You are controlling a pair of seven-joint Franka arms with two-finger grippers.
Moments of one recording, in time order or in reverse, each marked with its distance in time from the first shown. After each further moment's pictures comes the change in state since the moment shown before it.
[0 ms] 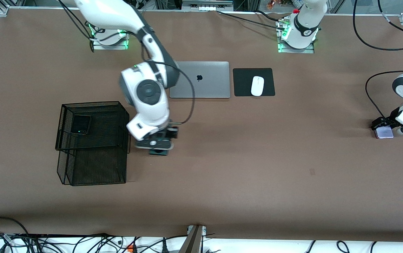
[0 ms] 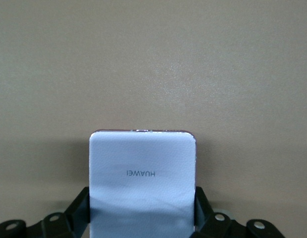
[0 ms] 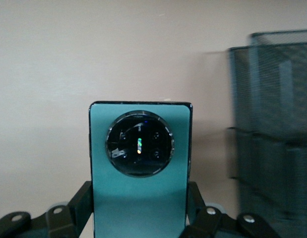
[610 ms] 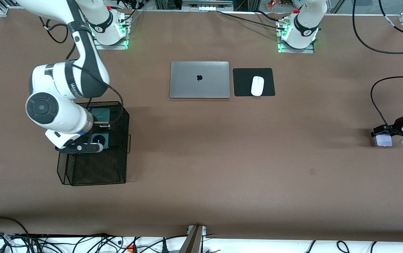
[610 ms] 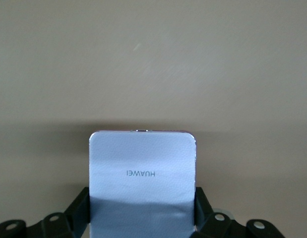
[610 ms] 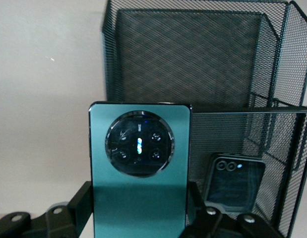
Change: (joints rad) left arm -0.104 0.003 -0.017 0.213 0.000 -0.327 -0.132; right arm -0.217 -0.181 -0.063 -0.196 0.077 -0.138 -0.420
